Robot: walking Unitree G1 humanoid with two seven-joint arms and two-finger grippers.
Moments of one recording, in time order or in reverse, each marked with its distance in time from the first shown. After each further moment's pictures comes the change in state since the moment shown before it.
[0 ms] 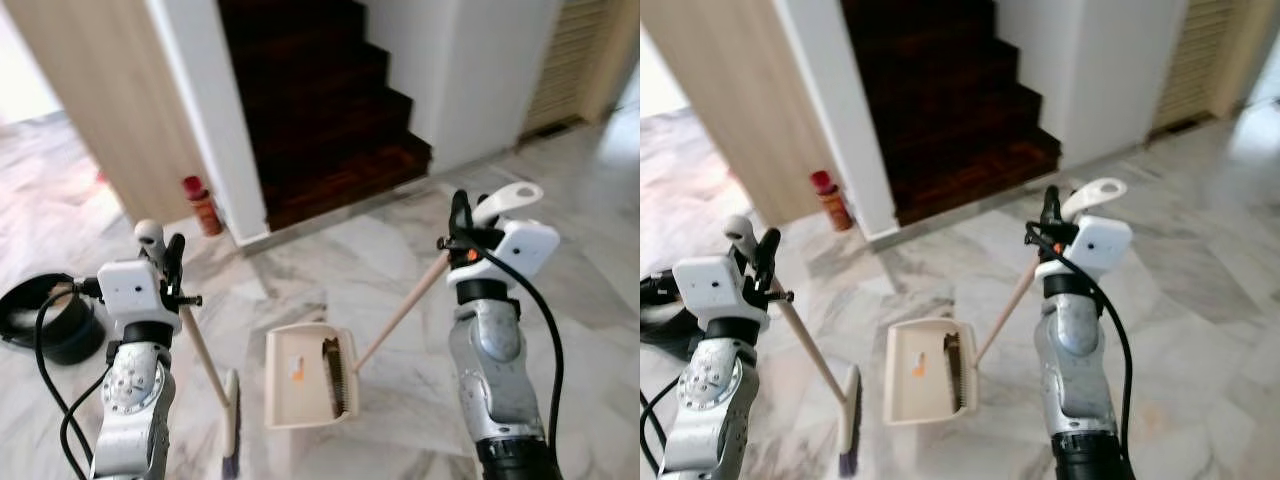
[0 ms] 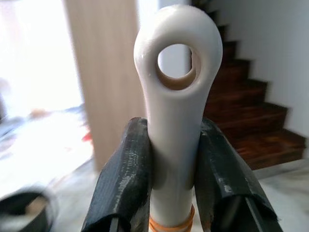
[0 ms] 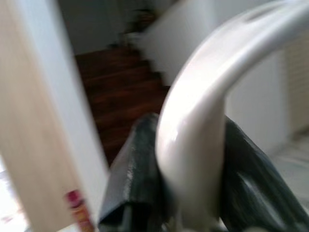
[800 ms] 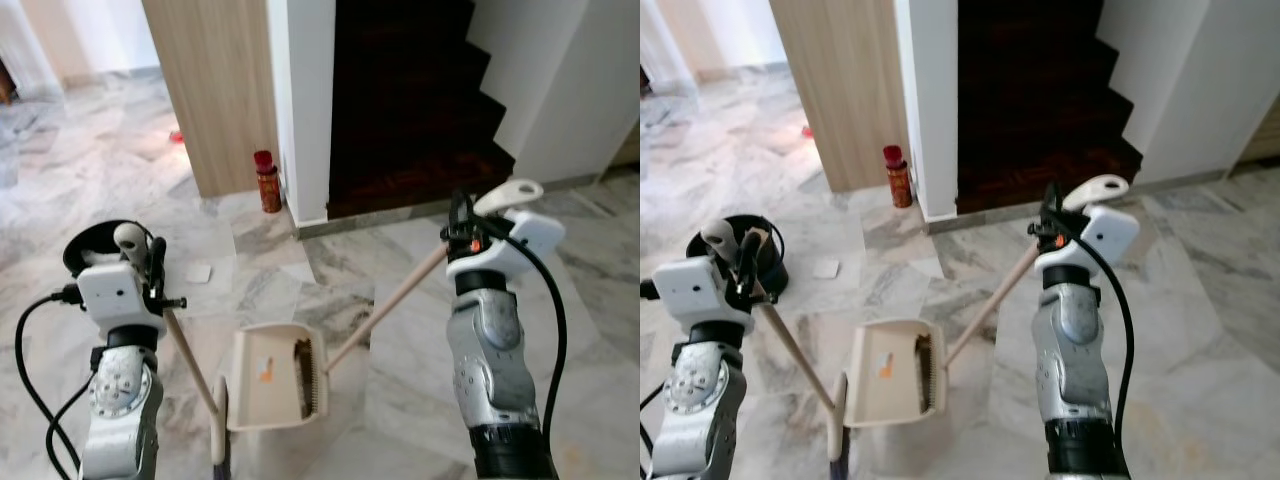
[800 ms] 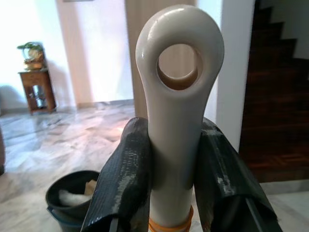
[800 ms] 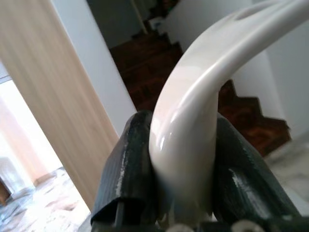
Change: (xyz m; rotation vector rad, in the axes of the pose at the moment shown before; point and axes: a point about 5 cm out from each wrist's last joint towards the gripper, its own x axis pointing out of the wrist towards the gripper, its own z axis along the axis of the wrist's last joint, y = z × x) left arm 0.003 0.004 0.003 -0.003 -0.017 0.040; right arm 0.010 -0.001 0.004 0.169 0.026 -0.012
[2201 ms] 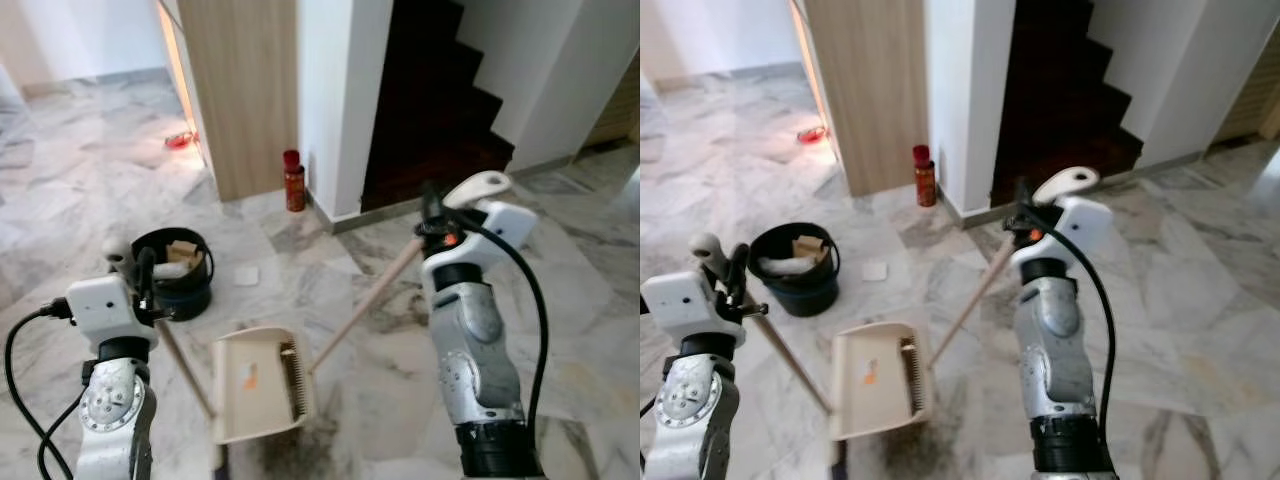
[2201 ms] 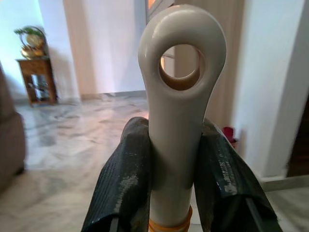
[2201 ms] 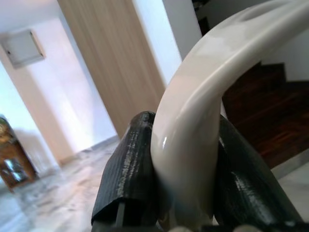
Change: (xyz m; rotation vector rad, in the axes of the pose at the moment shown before) left arm -0.010 0.016 -0.004 0.041 0.027 0.054; right arm 0.003 0.035 0.000 0.058 0.046 0.132
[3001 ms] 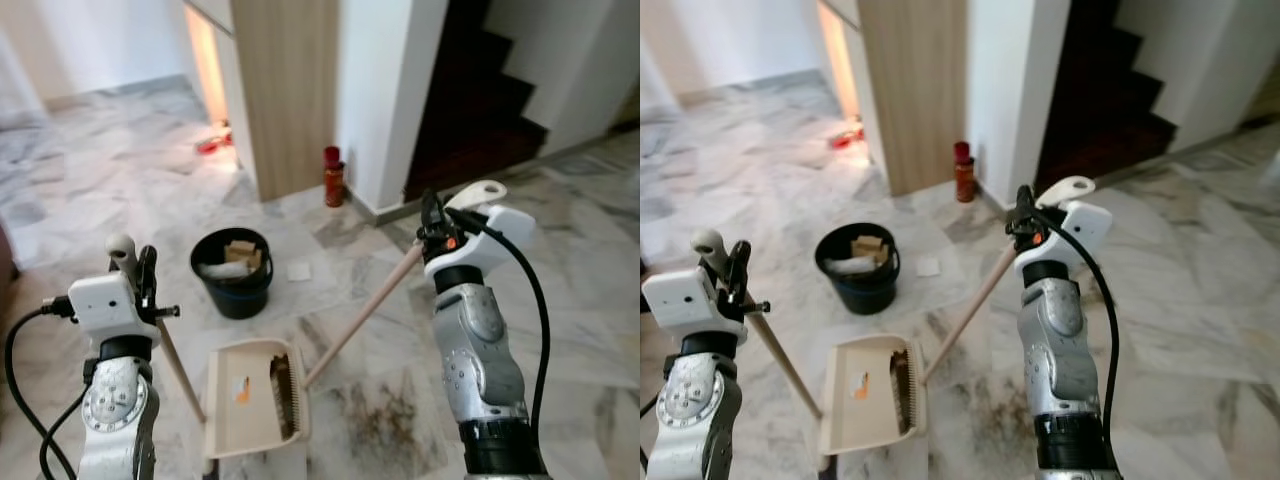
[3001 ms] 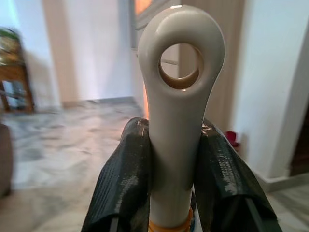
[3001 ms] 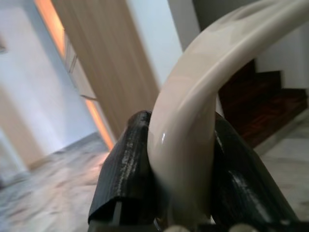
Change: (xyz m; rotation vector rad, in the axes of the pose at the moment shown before) left arm -0.002 -0.007 0.001 -0.024 -0.002 -0.008; right arm -0.003 -0.014 -0.009 0.003 0.062 -0.054
